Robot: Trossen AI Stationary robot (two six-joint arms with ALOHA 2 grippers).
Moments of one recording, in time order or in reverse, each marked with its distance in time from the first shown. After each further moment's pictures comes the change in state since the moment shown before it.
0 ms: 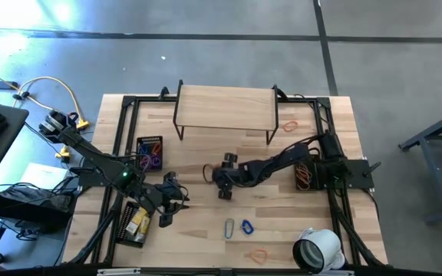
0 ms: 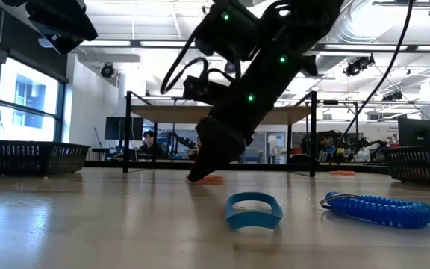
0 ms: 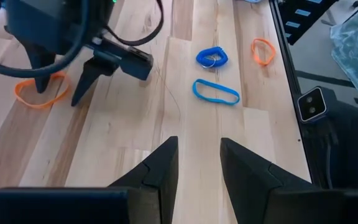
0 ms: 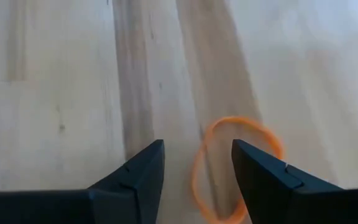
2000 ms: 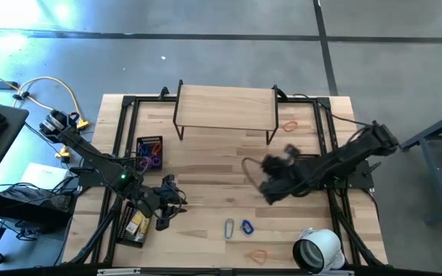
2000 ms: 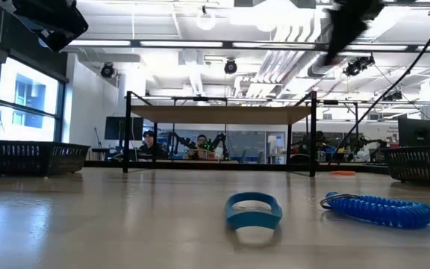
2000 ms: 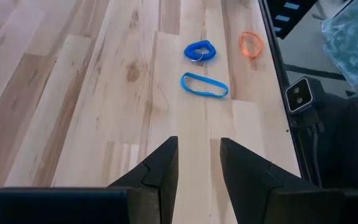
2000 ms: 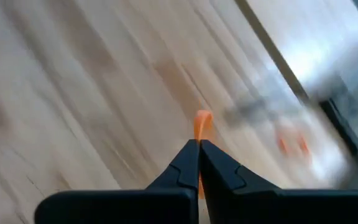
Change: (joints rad) left arm -0.037 0.001 0.000 -0.003 0.000 -0.007; right arm 0.285 -0.532 0.072 -1.208 0.361 0.817
